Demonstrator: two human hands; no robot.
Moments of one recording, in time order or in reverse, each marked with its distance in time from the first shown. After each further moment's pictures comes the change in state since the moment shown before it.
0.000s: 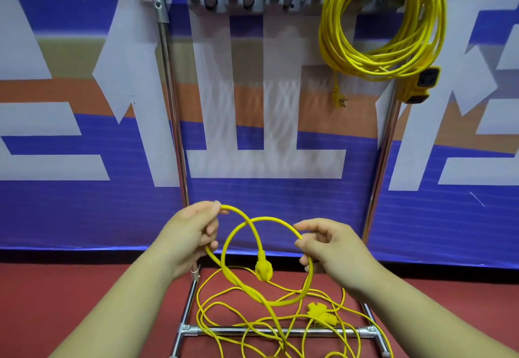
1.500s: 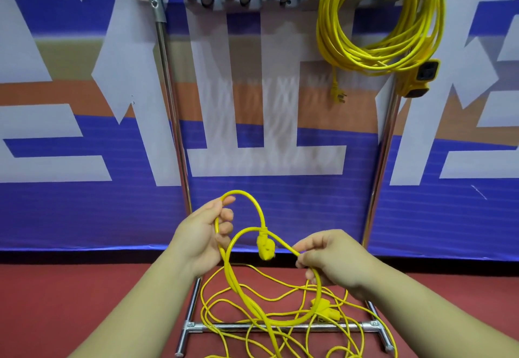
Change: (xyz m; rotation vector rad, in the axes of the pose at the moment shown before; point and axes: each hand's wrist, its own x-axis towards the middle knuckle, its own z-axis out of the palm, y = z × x) left_hand 0.005 -0.007 0.022 -0.470 0.011 -0.134; right_hand -0.002 0.003 -0.002 -0.135 -0.101 0.227
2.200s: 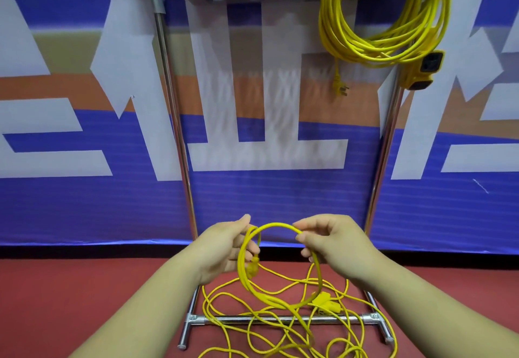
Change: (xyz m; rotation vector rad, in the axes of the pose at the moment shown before) left_hand -0.006 -0.022 -0.003 0.629 -0.055 -0.243; right_hand 0.000 -0.002 0.004 0.003 0.117 -0.217
